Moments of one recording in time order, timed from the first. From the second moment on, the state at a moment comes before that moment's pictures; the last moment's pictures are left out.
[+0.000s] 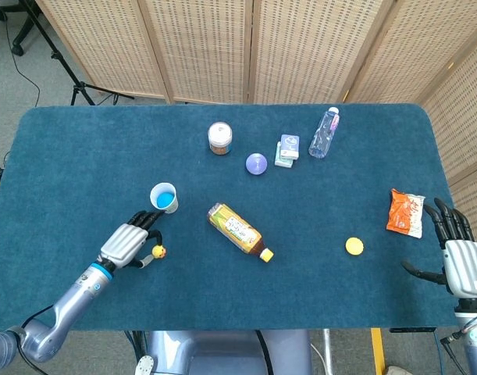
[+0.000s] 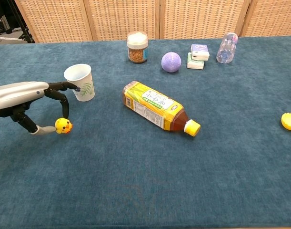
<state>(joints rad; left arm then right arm) -0.57 -1.44 -0.02 -1.45 1.42 0.95 -0.02 0.13 -1.12 0.12 -1.57 -1.48 1.48 0.22</state>
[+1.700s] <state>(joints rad) -0.94 -1.75 -0.06 -1.41 1.65 0.78 0.19 0.13 -1.12 0.14 -1.55 -1.44 1.46 0.22</state>
